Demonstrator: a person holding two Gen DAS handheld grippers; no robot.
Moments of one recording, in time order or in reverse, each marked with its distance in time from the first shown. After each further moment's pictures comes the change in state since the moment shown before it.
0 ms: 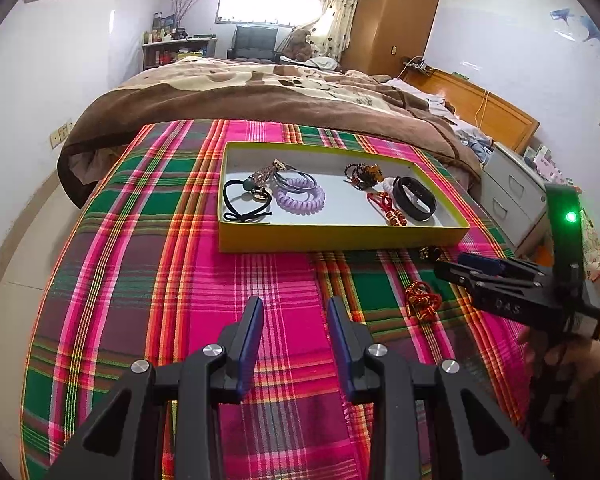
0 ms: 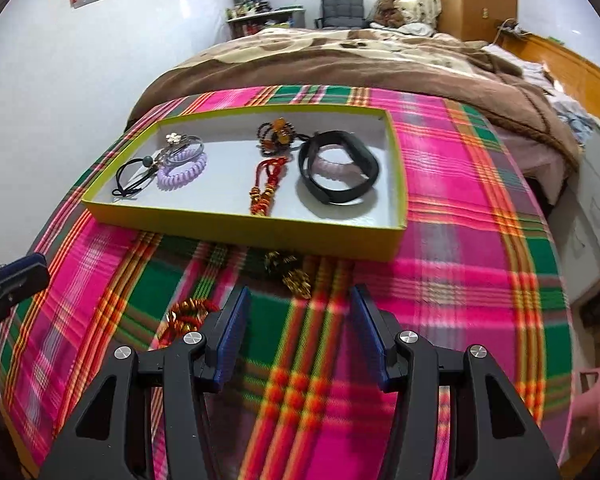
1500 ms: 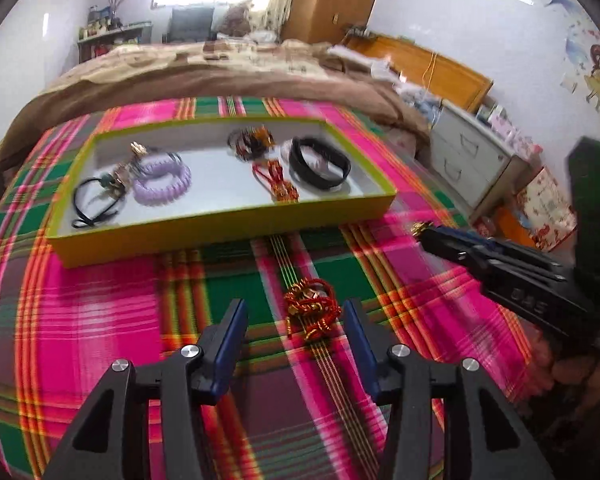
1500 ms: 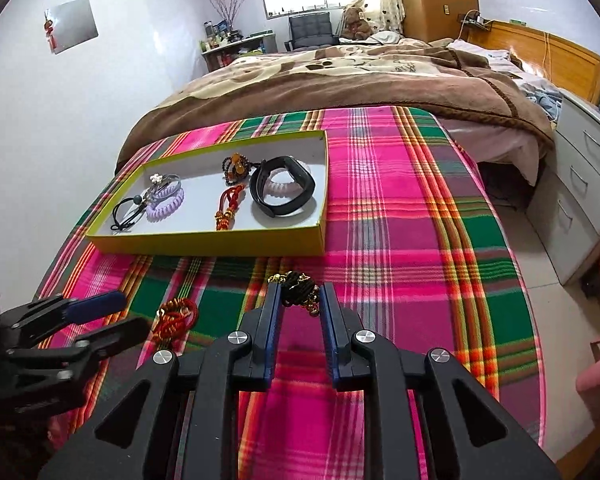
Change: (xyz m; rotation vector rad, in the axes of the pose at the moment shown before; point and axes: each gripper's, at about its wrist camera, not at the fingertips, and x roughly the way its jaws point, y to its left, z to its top) left arm 0.059 -0.088 0.005 0.120 0.113 -0.146; right arm -0.047 -0.038 -0.017 0.126 -0.094 -0.015
